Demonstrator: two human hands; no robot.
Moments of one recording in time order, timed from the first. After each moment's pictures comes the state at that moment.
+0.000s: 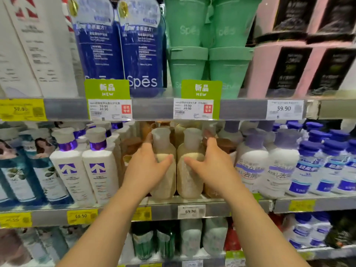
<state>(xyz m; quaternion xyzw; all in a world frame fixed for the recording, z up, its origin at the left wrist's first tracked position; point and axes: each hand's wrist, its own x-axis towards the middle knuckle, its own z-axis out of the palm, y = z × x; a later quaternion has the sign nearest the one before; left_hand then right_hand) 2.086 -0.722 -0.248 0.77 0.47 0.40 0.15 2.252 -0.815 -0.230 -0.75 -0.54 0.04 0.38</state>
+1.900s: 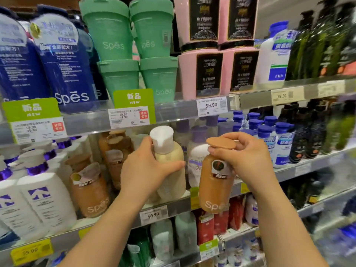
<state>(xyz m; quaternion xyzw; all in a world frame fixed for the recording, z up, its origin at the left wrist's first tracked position) 2.169 -0.811 -0.212 0.81 0.37 0.41 0.17 2.357 -0.948 -0.212 -0.63 -0.38 0.11 0.67</state>
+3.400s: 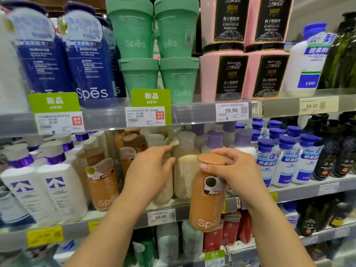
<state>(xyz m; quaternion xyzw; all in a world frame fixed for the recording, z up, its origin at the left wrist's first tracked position) 2.160 -0.785 -0.223 0.84 0.36 0.40 0.06 2.342 -0.911 -0.225 -0.60 -0.44 0.22 0.63</state>
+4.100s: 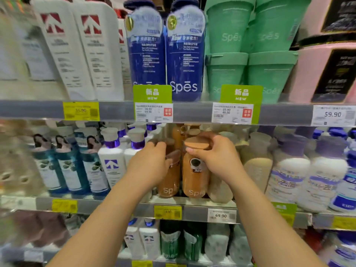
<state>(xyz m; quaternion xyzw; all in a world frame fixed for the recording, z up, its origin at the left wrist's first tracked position) 2.020 -0.715 -0.220 0.82 0.53 0.23 -0.05 2.207 -0.766 -0.212 -0.63 -0.59 0.12 0.49</state>
